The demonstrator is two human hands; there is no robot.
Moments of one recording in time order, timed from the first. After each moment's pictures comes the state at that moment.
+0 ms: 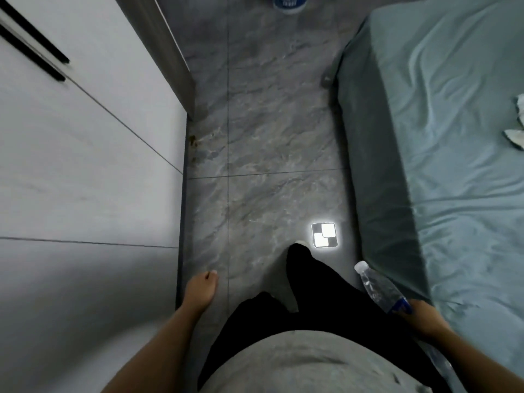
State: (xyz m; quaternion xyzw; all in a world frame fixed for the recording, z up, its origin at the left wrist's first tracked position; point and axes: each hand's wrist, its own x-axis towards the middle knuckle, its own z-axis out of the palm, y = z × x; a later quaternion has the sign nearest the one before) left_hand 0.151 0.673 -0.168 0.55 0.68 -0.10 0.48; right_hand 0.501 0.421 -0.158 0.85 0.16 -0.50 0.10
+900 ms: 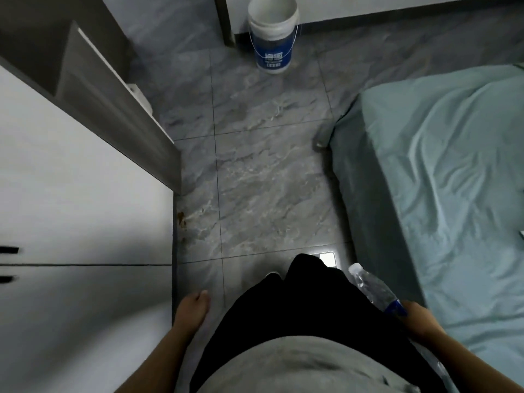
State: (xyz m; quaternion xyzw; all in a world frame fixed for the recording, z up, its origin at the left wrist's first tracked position) left_hand 0.347 1.013 -0.155 0.55 0.68 -0.10 0.48; right_hand 0.698 0.757 -0.145 0.85 0.16 -0.49 0.06
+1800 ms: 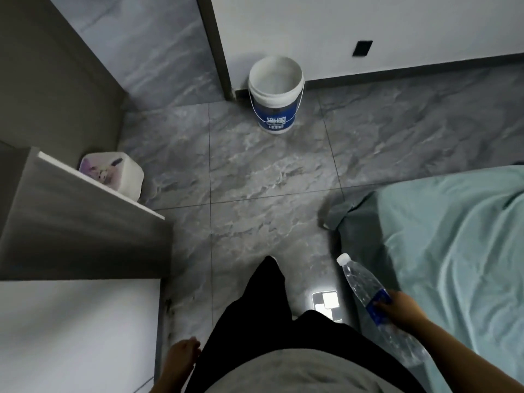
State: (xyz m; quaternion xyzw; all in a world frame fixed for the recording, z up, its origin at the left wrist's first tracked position) left_hand 0.579 1.308 -0.145 0.57 0.67 -0.20 0.43; right_hand 0.970 1.133 -0.163 0.86 0.16 -0.48 0.00
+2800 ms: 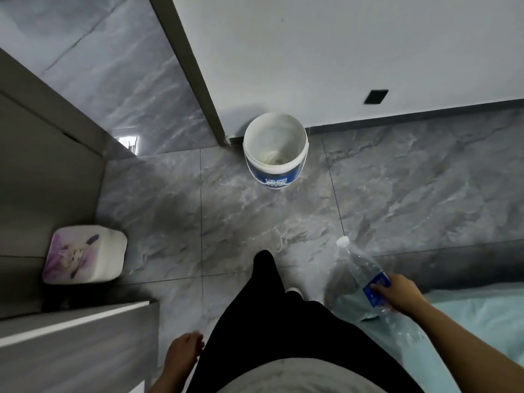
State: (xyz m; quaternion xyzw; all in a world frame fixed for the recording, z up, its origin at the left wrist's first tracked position) left_hand 0.844 1.666 -0.160 0.47 0.73 -0.10 0.49; right_hand 1.246 1.515 -0.146 0.87 0.18 -0.46 -0.02
